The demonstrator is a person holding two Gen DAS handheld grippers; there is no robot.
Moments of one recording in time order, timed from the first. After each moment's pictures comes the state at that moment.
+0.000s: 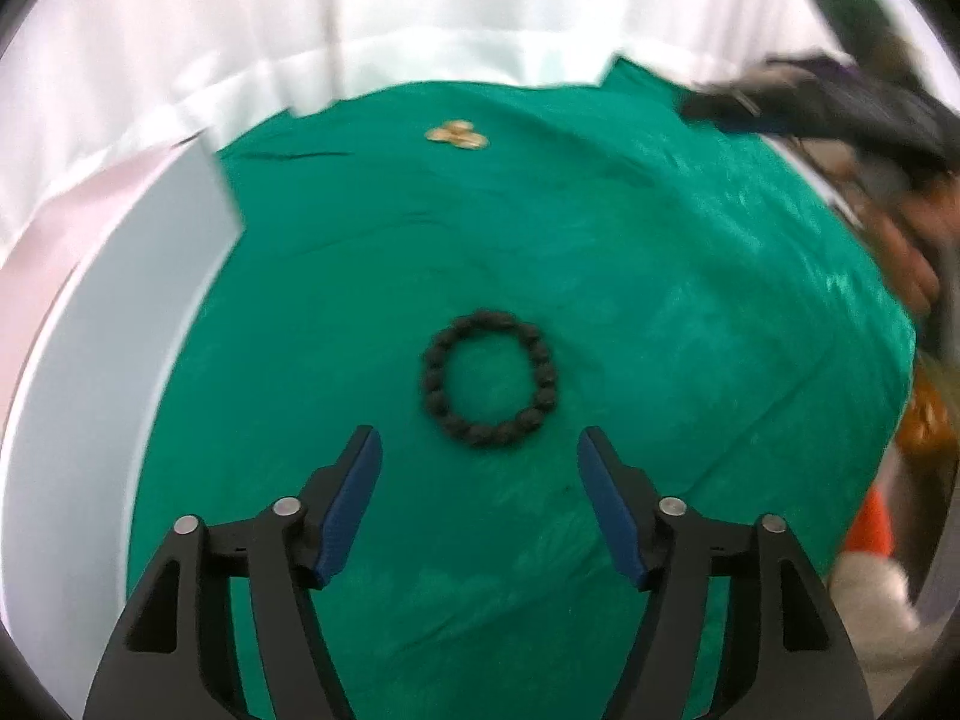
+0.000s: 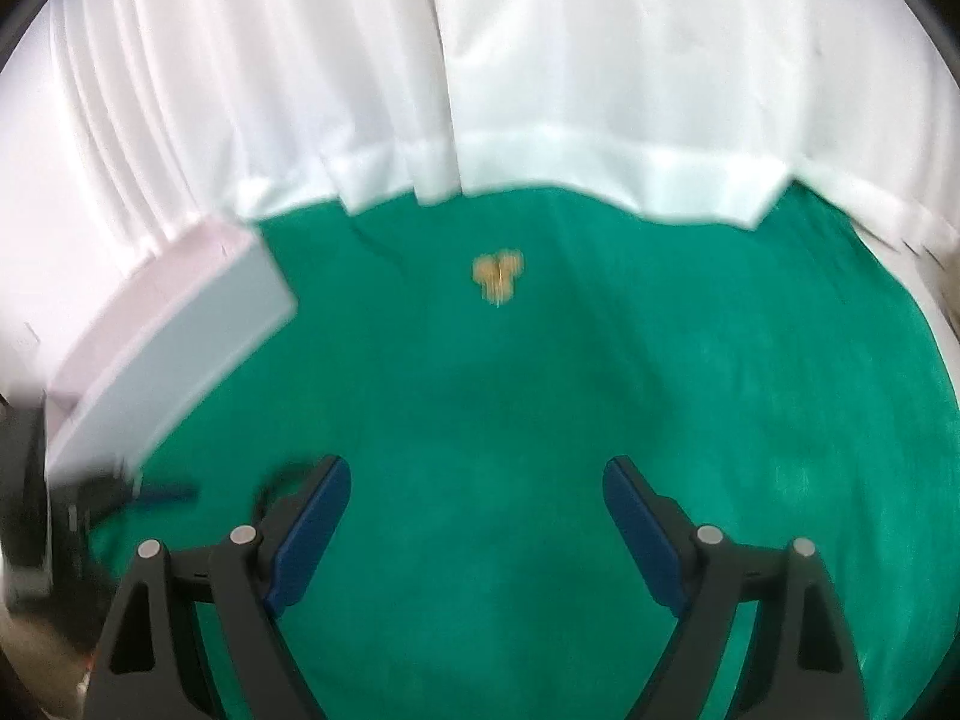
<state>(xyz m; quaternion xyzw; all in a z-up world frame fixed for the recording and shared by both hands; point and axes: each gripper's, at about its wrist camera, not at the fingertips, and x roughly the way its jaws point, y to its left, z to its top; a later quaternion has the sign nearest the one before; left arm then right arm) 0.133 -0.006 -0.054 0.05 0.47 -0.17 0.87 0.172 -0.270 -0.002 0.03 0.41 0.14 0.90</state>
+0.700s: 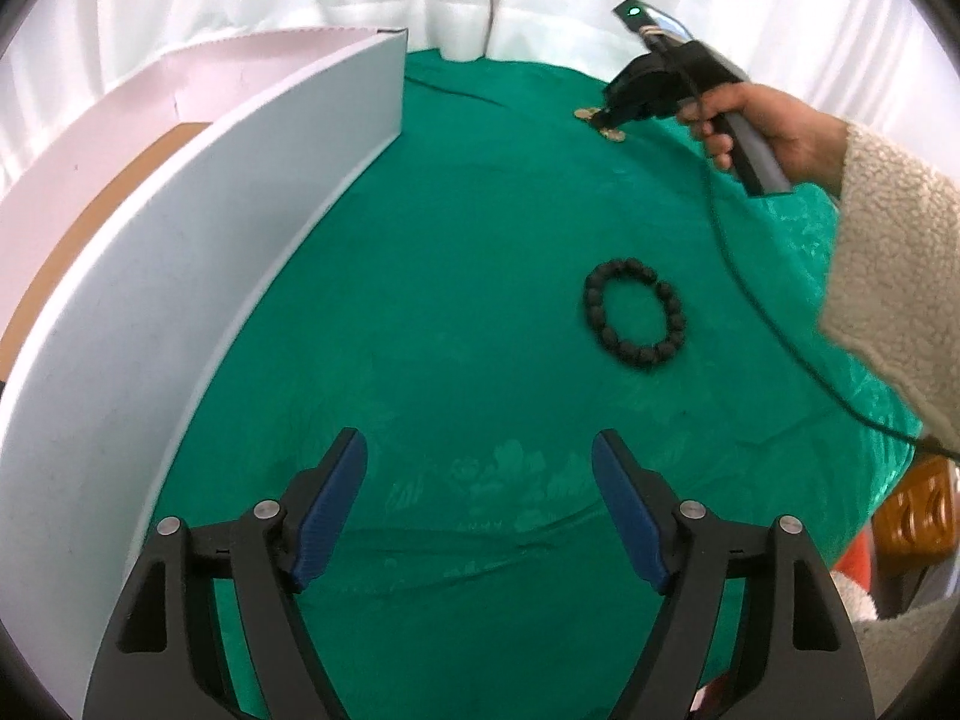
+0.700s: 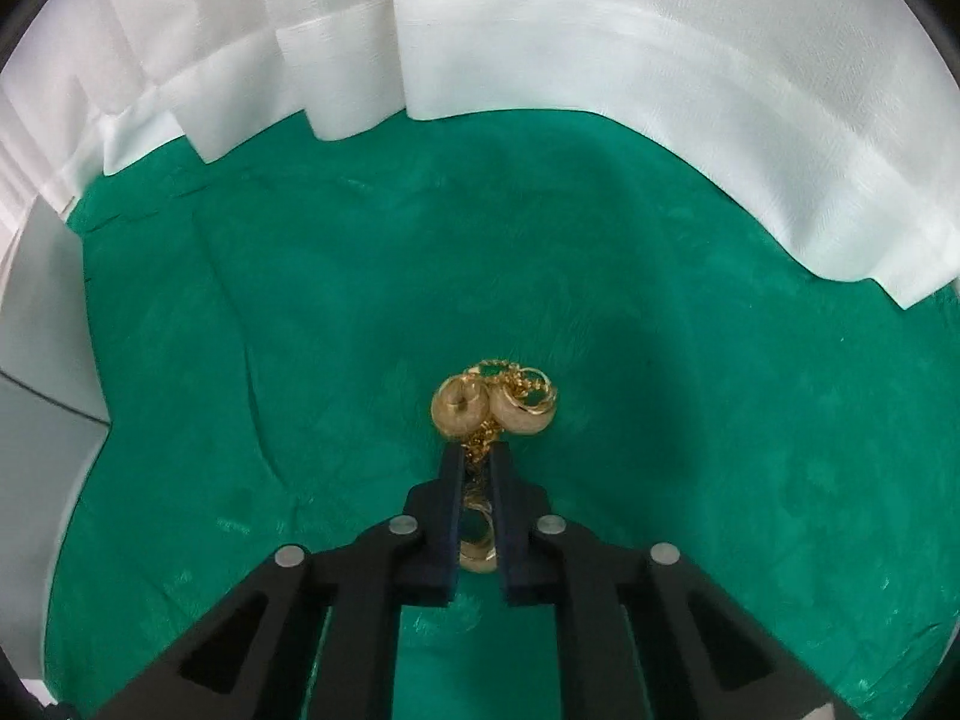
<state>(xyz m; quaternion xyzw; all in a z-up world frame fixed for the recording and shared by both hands) 0.112 0.070 -0.072 -0.04 0.50 -0.09 0.86 0.407 -0.188 -0.096 -0.03 0.55 0.10 0.83</state>
